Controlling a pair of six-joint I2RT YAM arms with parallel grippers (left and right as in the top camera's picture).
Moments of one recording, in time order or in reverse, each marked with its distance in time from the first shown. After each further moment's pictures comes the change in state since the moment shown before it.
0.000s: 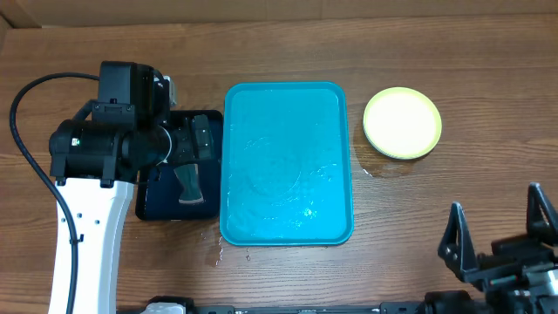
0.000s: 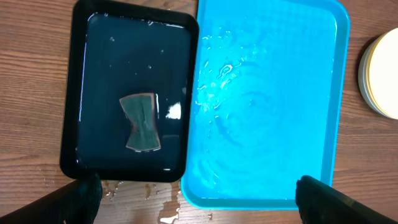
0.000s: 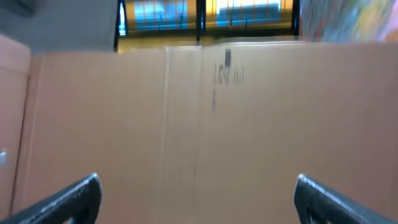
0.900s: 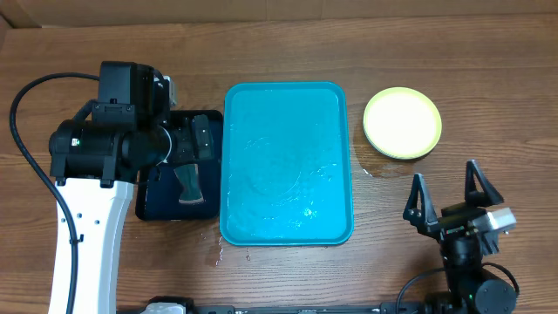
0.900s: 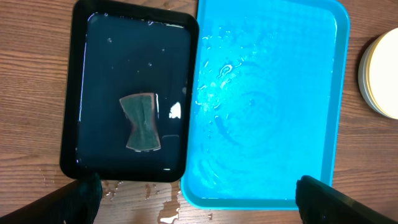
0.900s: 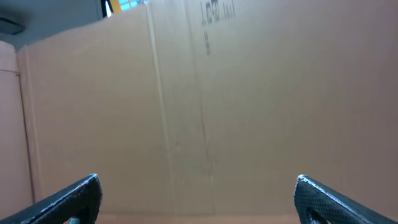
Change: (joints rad) left arm 0.000 0.000 0.000 0.000 0.000 0.000; right arm 0.009 0.000 -0.547 0.456 0.035 0.205
